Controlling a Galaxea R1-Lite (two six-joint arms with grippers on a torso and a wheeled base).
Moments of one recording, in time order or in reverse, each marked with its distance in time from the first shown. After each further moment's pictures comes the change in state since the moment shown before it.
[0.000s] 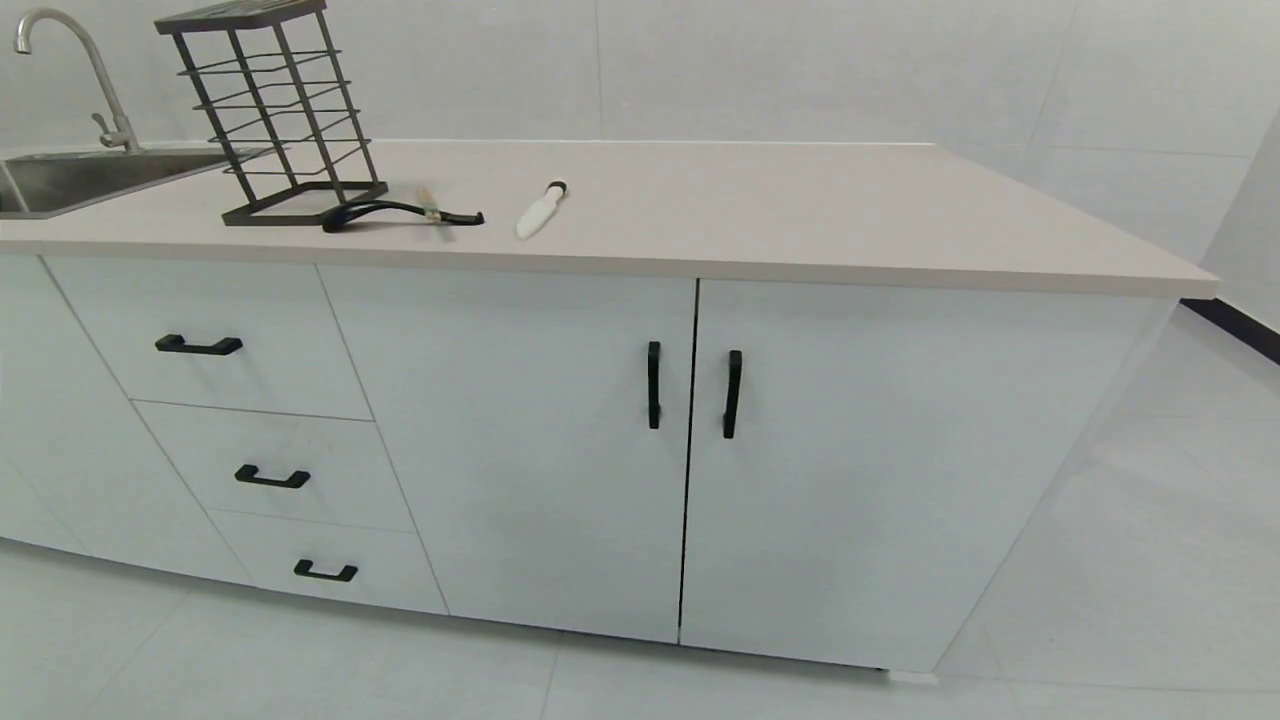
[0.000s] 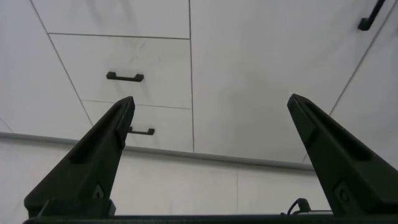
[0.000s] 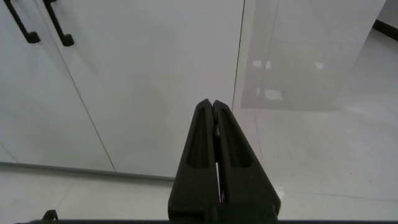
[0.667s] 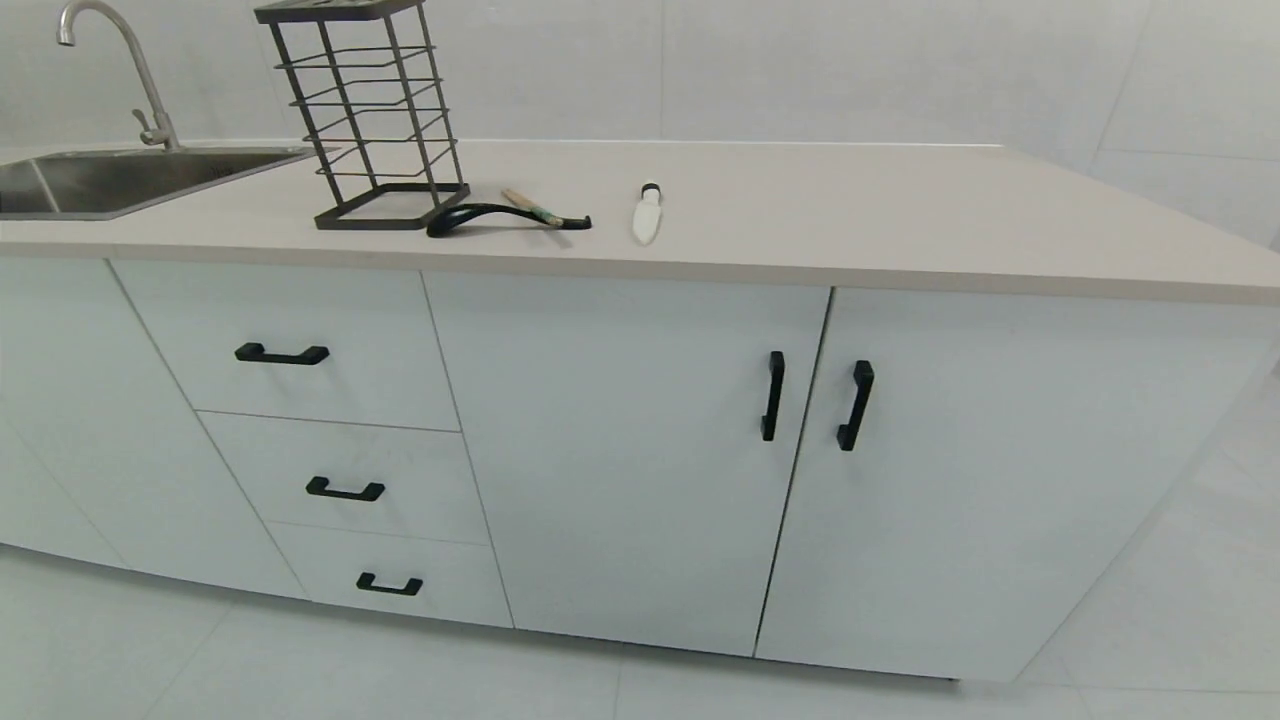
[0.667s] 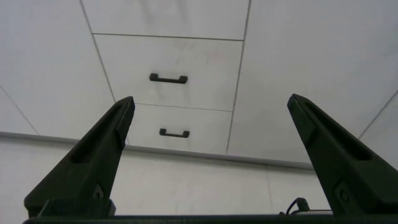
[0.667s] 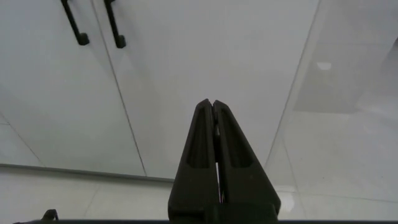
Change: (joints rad) left arm 0.000 0.000 0.000 0.001 0.001 -0.001; right arm 0.000 0.000 0.000 -0.001 0.000 -0.001
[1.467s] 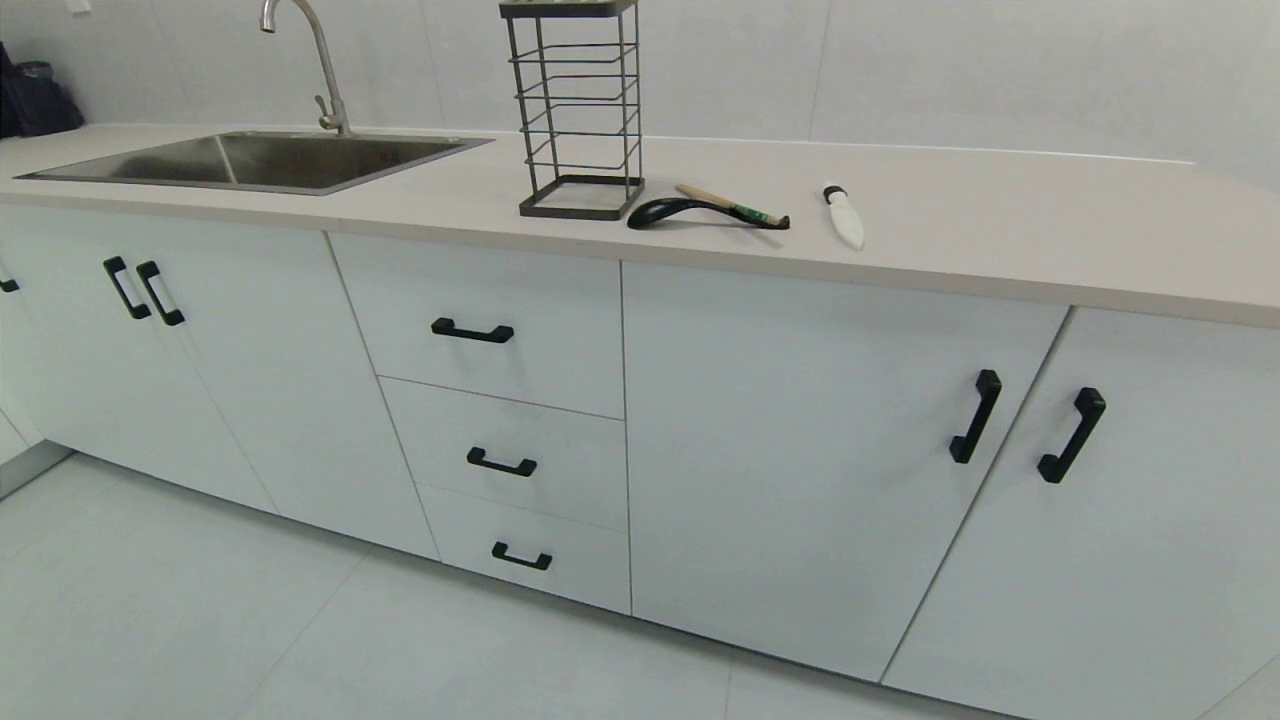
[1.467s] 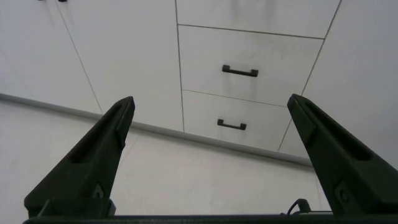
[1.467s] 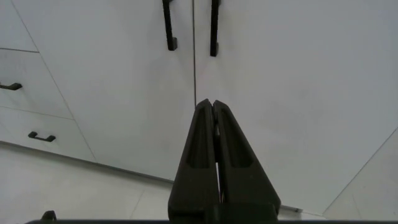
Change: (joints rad) left arm 0.000 0.000 0.000 0.000 0.001 0.001; right arm -0.001 0.000 -0.001 0.000 -0.002 0.000
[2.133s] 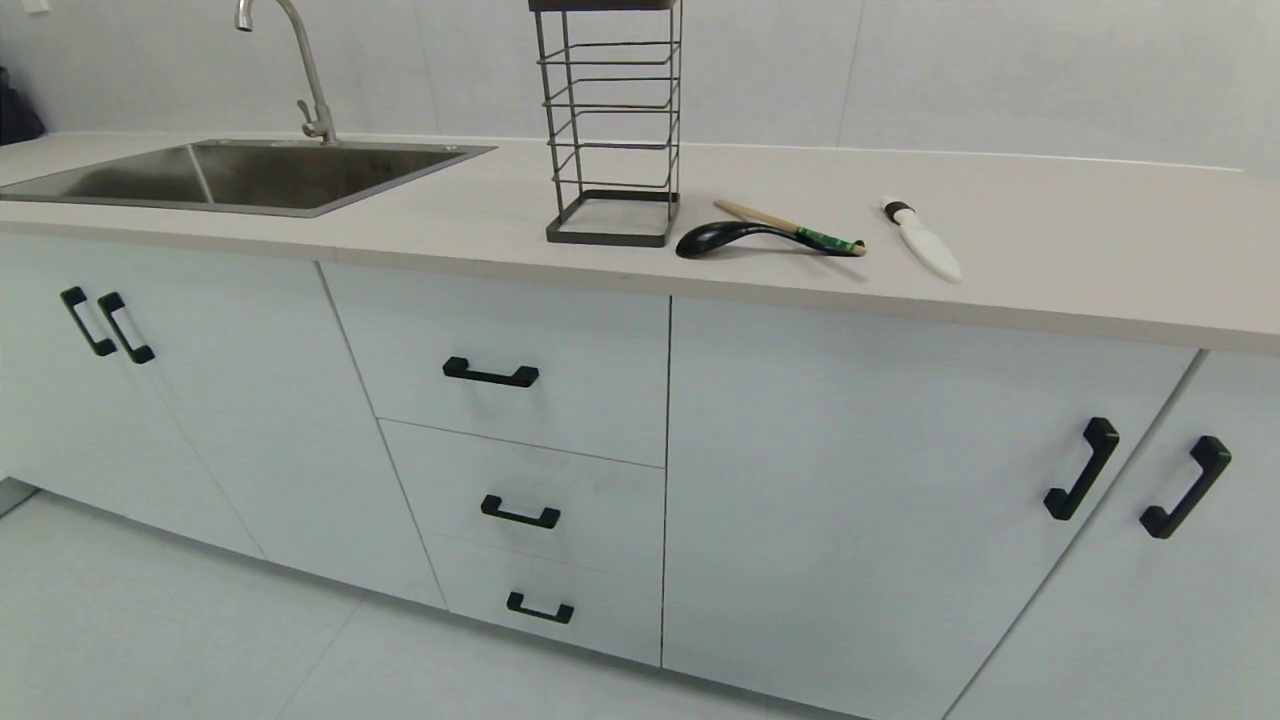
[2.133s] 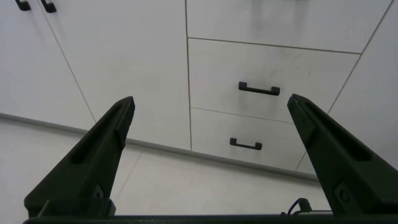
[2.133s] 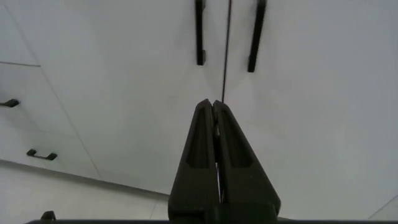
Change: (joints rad) left arm 0.000 0.000 0.000 0.000 -0.001 0.004; right arm 0.001 0.000 0.000 0.000 0.000 -0.001
